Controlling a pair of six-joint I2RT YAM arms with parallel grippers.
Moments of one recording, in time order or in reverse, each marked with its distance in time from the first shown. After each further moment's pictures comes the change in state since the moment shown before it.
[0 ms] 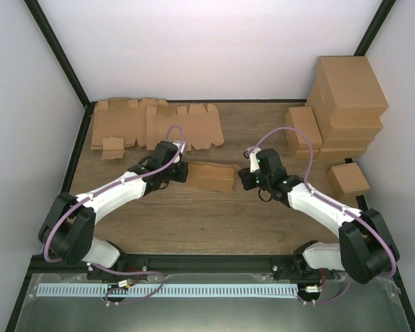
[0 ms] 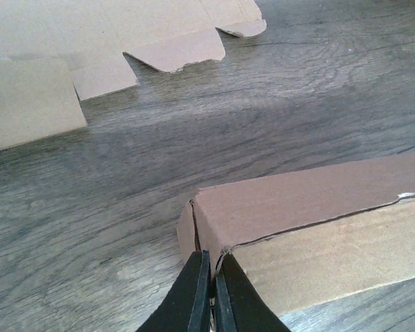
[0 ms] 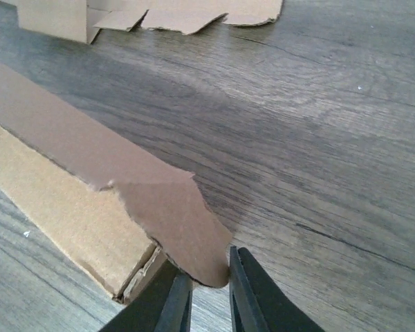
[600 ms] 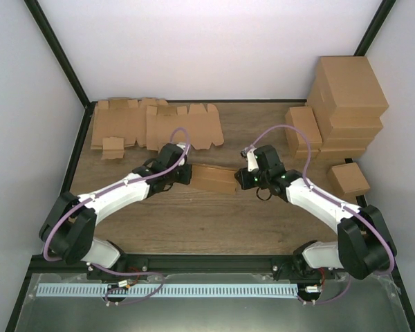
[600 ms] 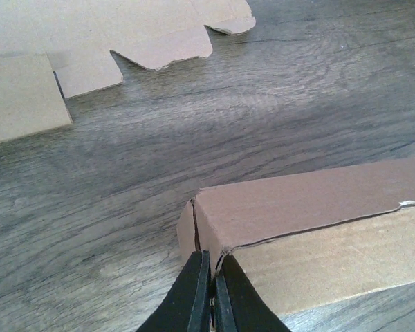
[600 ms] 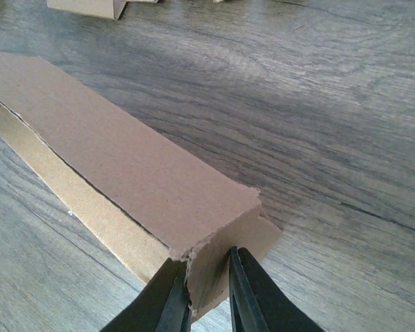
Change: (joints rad) left arm -0.057 0.006 0.006 -0.001 -0.058 -0.035; right arm 0.008 0.035 0.081 -0.115 -0.111 0.054
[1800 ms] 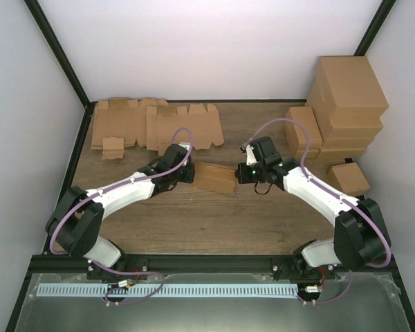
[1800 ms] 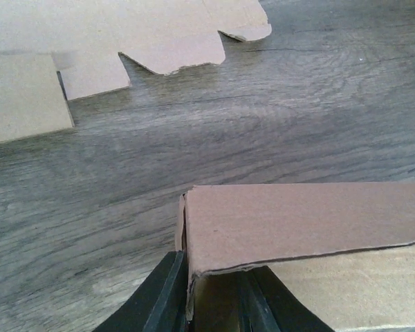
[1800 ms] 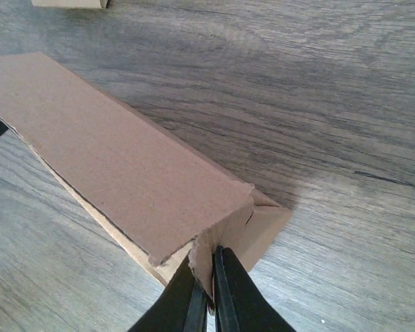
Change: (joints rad) left arm -0.020 0.060 0.007 0.051 -0.050 -0.060; right arm -0.001 0.067 0.154 -0.206 -0.025 0.114
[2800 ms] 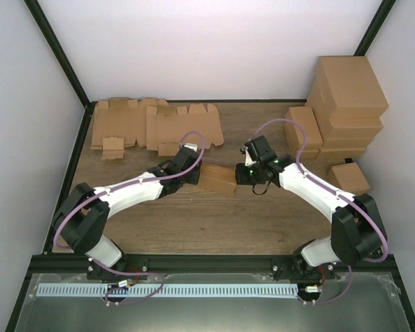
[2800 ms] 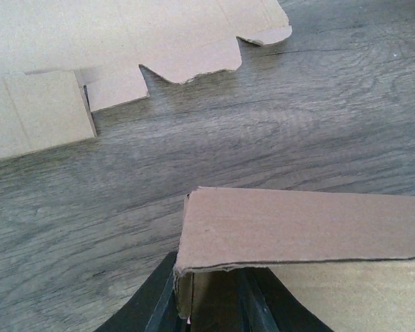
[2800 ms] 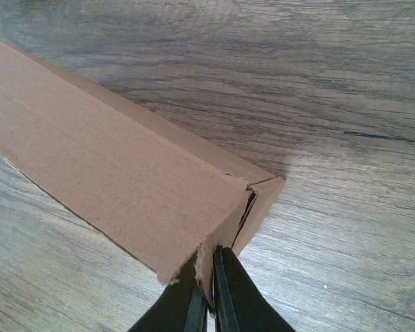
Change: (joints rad) left arm -0.089 0.052 0.055 -0.045 -0.199 0.000; right arm 0.022 0.044 0.072 -0.125 0.043 0.108
